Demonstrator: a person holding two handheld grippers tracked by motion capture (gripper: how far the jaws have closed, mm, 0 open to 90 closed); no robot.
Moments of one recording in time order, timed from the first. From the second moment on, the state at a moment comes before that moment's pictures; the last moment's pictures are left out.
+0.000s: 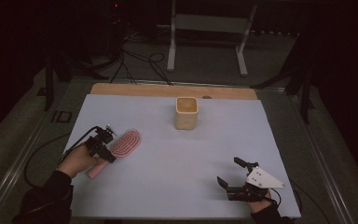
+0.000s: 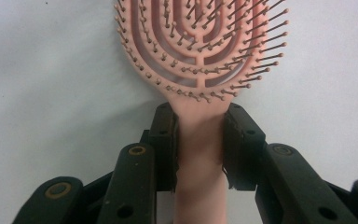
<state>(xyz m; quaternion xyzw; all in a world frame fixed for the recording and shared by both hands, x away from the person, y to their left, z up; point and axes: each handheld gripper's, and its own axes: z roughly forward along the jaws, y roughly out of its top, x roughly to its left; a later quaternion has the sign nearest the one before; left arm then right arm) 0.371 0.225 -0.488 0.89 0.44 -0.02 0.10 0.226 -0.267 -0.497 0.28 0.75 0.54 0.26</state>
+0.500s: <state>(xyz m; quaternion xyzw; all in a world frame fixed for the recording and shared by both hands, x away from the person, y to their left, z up) 0.368 0.231 -0.487 0.89 0.43 -0.02 0.12 0.226 -0.267 -0.497 0.28 0.75 0.54 0.26</state>
